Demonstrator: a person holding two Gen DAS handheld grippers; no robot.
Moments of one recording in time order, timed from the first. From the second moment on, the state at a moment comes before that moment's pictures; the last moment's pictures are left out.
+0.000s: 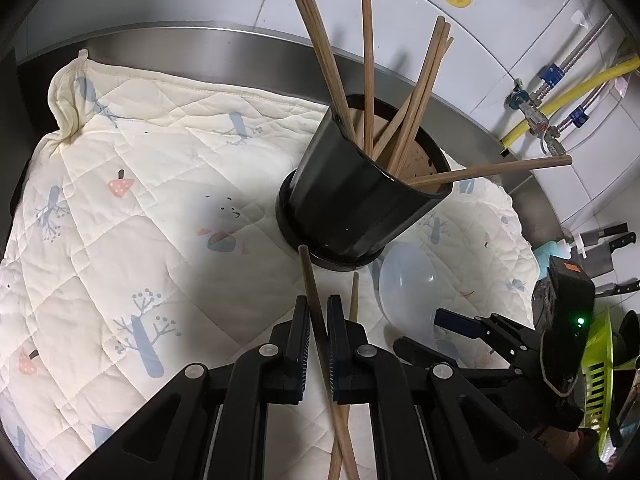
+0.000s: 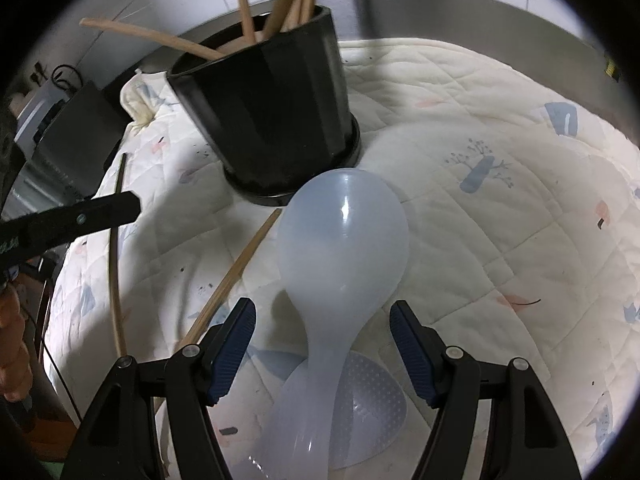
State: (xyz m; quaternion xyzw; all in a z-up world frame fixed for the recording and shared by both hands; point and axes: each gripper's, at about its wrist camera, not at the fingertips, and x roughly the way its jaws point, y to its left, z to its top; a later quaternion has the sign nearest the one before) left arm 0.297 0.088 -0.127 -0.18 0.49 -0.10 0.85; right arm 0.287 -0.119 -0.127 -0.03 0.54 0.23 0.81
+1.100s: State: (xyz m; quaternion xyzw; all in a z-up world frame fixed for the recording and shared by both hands) left arm 0.290 0.091 -0.116 -0.17 0.48 -0.10 0.85; right arm 0.303 -0.103 -0.125 -0.04 0.50 0.19 0.84
